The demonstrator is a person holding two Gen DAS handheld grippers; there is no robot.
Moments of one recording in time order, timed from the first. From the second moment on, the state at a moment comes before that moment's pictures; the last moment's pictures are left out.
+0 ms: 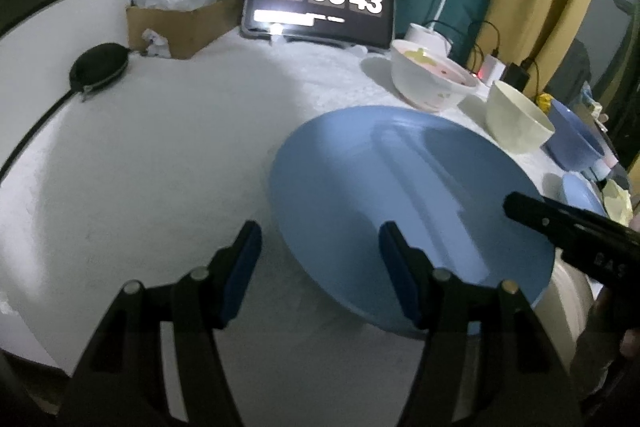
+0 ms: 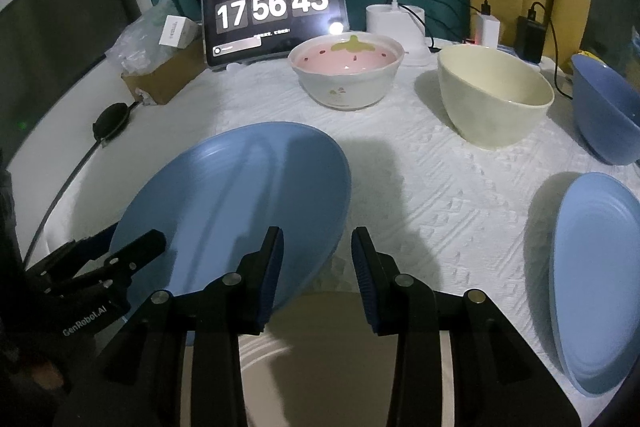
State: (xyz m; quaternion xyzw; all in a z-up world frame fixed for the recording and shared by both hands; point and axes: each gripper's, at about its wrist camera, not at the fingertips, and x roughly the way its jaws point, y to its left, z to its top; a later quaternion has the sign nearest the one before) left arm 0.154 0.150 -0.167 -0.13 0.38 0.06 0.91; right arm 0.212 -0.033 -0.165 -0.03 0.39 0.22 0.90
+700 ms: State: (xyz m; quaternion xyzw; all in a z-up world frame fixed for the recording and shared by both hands) left arm 0.150 0.133 -0.154 -0.12 0.36 0.04 0.92; right arm 0.206 -0.045 -0.159 -0.02 0.37 0.19 0.91
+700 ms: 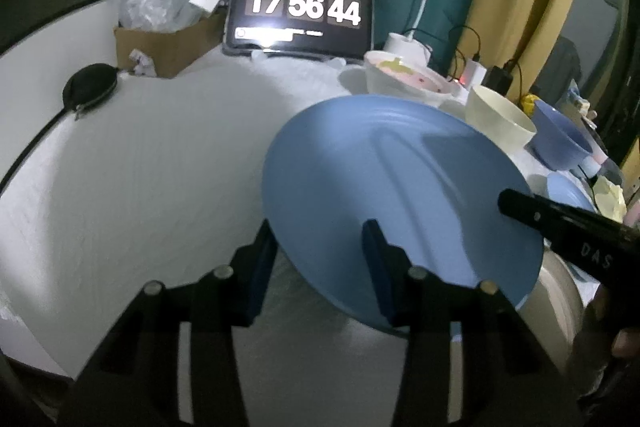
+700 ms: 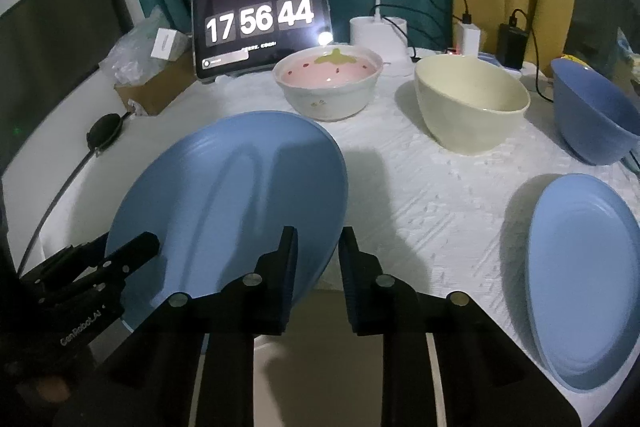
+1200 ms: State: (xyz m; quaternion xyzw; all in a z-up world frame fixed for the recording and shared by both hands) left arm 0.150 0.113 -0.140 -0.10 0.36 0.03 0.93; right arm 0.197 -0.069 -0.150 -0.01 0.35 0.18 0.92
